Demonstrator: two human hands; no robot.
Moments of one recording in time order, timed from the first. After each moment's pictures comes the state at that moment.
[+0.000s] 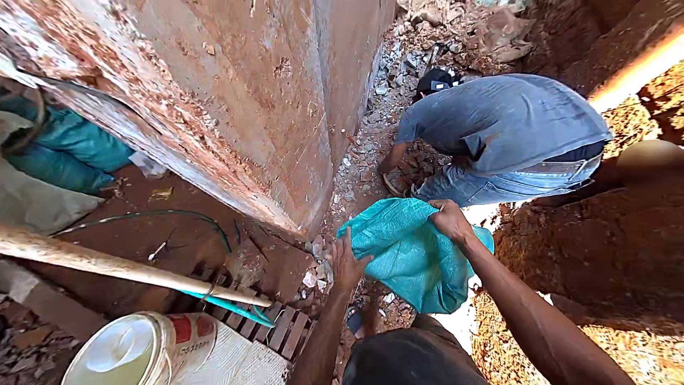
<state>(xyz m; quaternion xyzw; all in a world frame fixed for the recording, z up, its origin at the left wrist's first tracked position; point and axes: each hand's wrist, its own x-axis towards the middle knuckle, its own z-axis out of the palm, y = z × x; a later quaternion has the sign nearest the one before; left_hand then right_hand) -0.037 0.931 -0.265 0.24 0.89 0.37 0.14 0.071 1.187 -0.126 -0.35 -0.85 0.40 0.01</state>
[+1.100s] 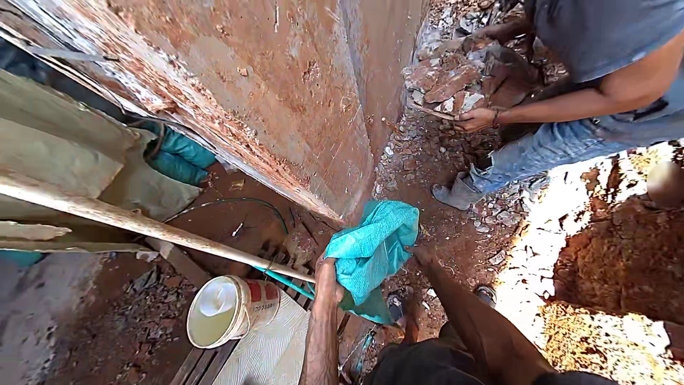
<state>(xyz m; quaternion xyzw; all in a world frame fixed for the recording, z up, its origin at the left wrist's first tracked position) -0.044 0.863 -0.122 -0.20 0.63 0.73 0.19 0.041 1.071 -0.338 -0.54 -0.53 0.65 -0.09</state>
